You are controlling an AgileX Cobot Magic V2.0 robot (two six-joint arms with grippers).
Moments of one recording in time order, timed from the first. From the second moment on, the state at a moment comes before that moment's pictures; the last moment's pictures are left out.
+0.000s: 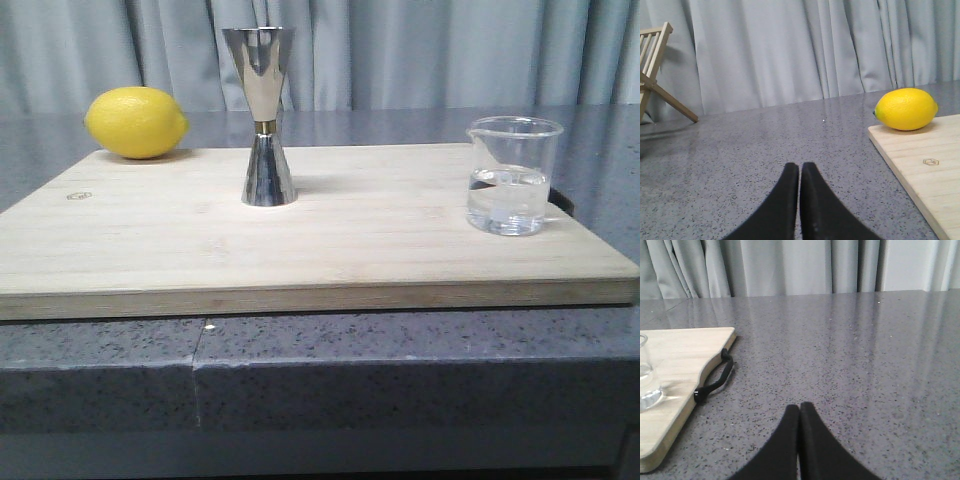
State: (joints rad) left arm -0.02 0.00 0.00 0.04 -0.01 0.07; right arm -0.03 -0.01 0.01 0.02 0.13 -0.01
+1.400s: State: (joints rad) left arm -0.02 0.00 0.00 0.00 -0.08 0.07; right arm -0.03 -0.01 0.01 0.07 0.05 -0.01
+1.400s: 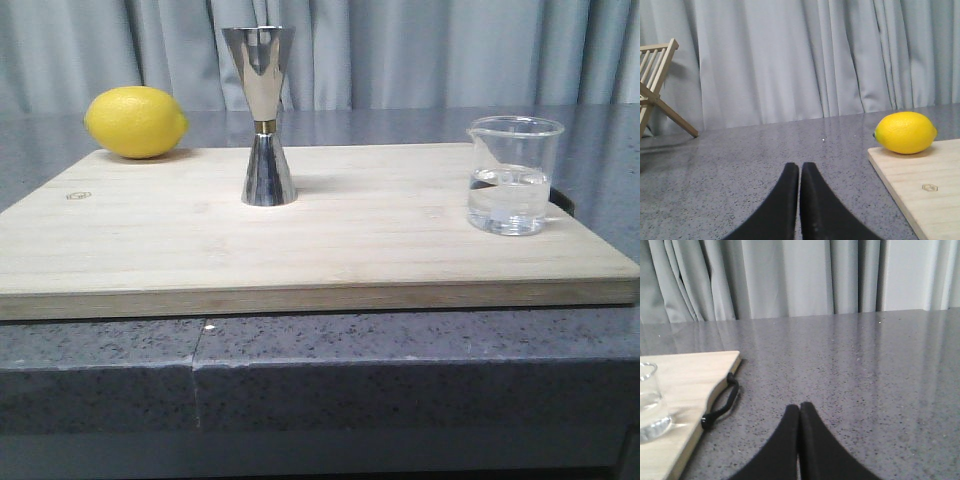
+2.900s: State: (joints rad) left arm -0.02 0.29 -0.49 -0.02 0.29 0.07; right arm -0.03 0.24 -0.44 0.10 0.33 -0.01
